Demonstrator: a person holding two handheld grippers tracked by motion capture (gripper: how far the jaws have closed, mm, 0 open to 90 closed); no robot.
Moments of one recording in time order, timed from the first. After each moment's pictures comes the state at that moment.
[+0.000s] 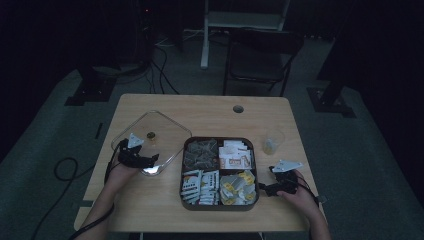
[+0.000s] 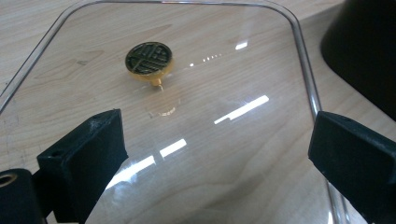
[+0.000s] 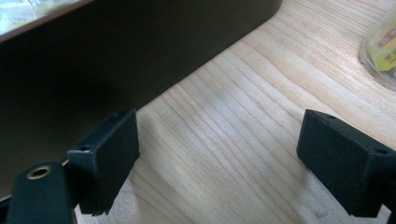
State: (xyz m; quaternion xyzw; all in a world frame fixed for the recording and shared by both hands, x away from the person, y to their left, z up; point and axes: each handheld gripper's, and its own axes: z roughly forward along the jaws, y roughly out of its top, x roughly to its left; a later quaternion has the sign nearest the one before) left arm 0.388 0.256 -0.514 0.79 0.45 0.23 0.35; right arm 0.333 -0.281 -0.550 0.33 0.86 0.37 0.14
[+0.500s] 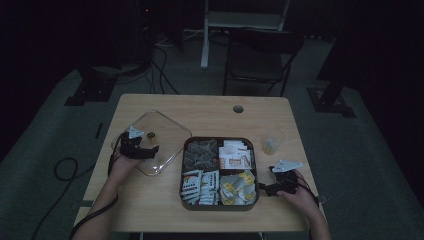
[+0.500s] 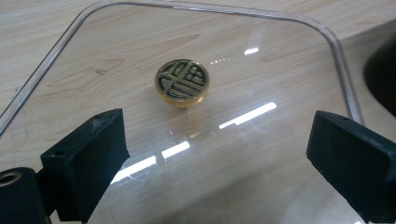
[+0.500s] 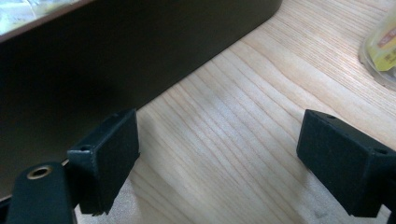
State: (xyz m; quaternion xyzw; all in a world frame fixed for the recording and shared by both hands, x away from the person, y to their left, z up) left arm 0.420 0.258 -0.519 0.78 0.48 0.22 0.34; right arm 0.333 -0.281 -0.550 0.33 0.86 0.37 0.14
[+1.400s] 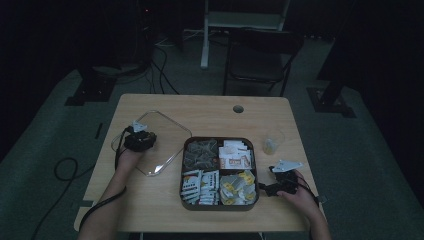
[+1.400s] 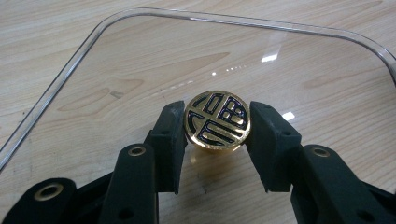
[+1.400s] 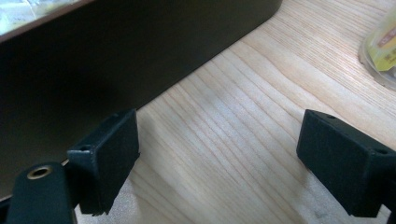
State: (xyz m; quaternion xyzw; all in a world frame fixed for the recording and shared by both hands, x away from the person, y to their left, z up) left arm 0.450 0.254 -0.529 0.76 0.49 0.25 0.34; right arm 0.333 -0.281 -0.550 0.33 0.86 0.37 0.14
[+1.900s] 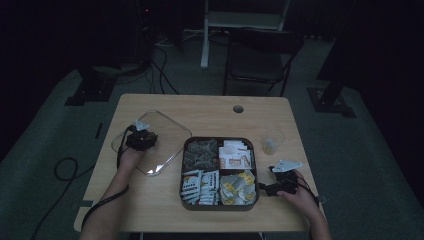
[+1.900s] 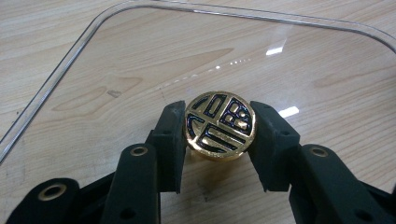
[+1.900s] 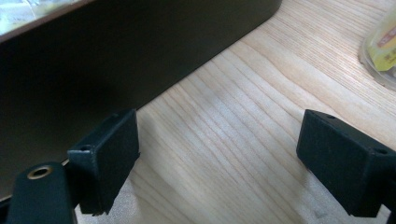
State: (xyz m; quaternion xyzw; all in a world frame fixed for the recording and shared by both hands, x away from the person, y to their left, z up) left arm 0.456 0.249 -0.531 0.77 0.50 0.24 0.32; right arm 0.333 -0.282 -0.550 0.33 0.86 0.37 0.14
